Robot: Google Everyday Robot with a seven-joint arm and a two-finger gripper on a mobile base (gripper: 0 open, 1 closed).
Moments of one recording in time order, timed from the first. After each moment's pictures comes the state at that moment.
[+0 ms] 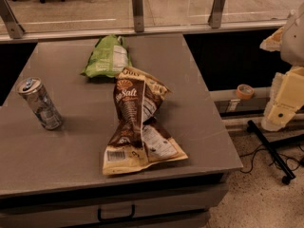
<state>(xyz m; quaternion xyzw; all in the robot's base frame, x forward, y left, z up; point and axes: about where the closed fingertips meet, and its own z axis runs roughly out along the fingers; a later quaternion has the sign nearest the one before) 0.438 -0.216 0.977 -0.60 0.78 -0.04 0.16</state>
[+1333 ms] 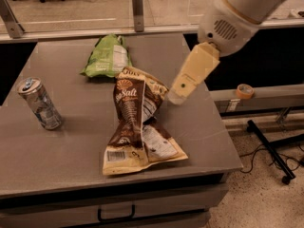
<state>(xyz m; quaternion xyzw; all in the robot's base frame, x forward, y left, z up) 0.476 -0.085 0.973 -0.51 0.84 0.11 0.17</state>
